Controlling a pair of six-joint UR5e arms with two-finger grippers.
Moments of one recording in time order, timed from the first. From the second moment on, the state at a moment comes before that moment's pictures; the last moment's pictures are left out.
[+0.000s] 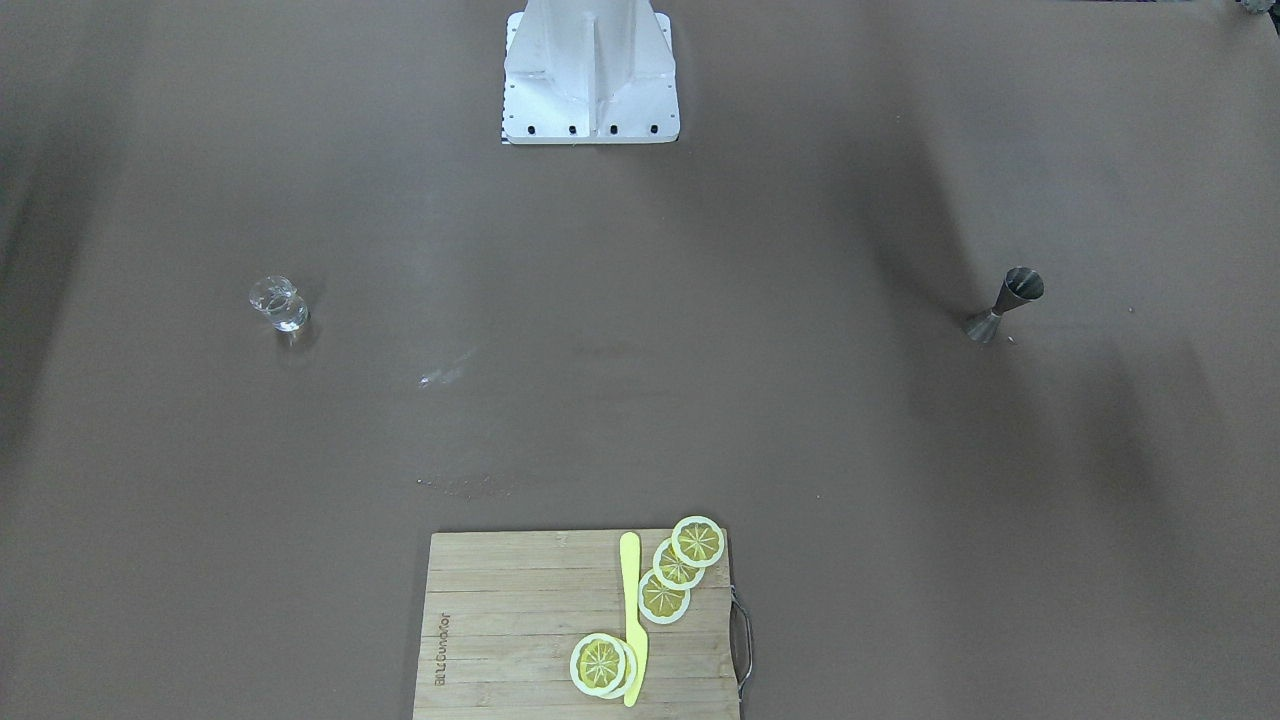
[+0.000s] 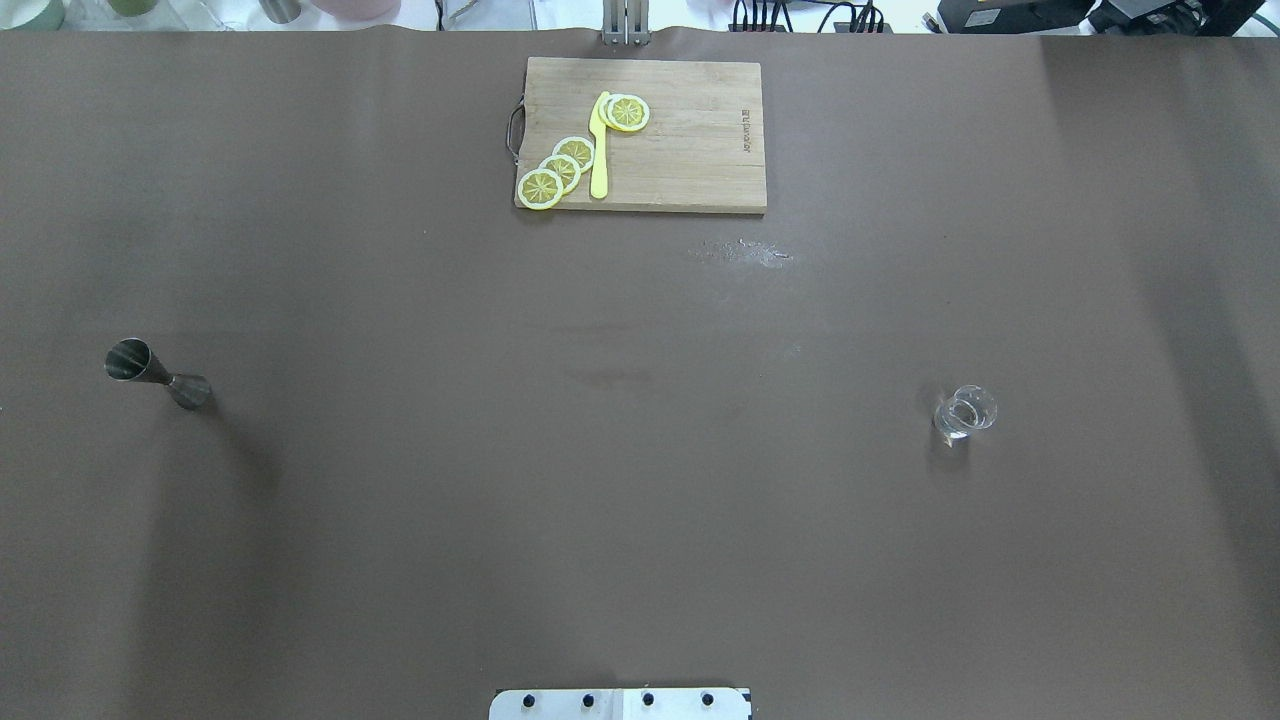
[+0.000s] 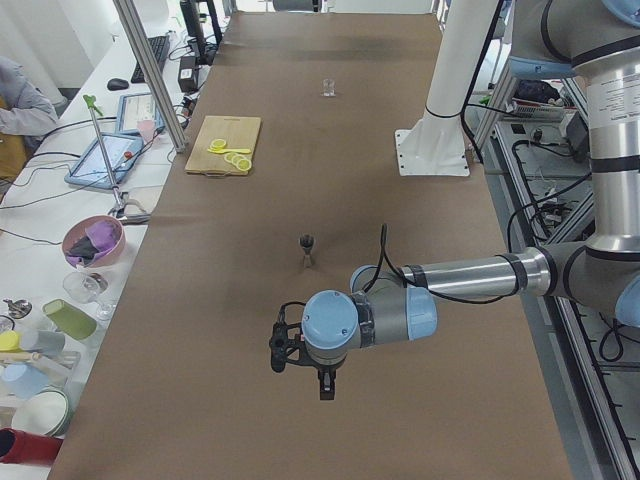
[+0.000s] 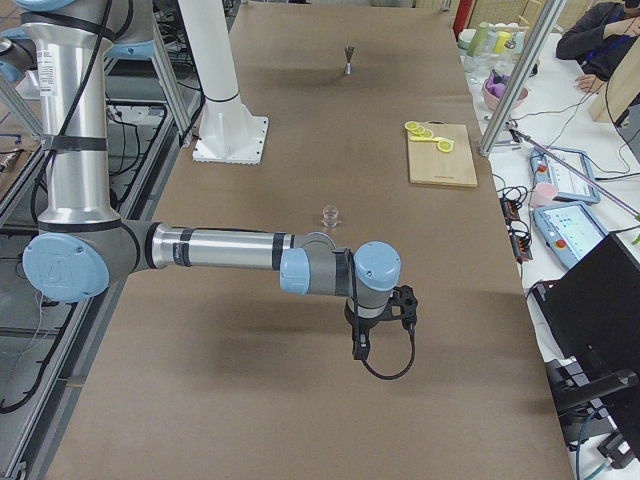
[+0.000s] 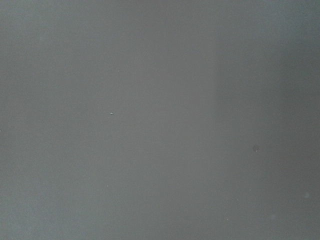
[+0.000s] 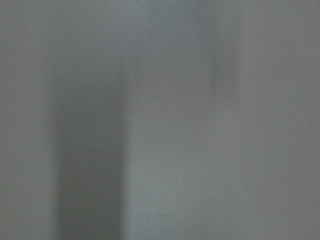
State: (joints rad) left arm -1.73 -1.35 -1.68 -1.54 -2.44 0.17; right arm 1.56 -1.59 1.58 -1.58 2.33 -0.05
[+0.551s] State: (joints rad) left arm -1.73 -1.35 -1.68 -1.54 -2.43 0.17; right arm 1.56 -1.59 1.58 -1.58 2.33 -0.05
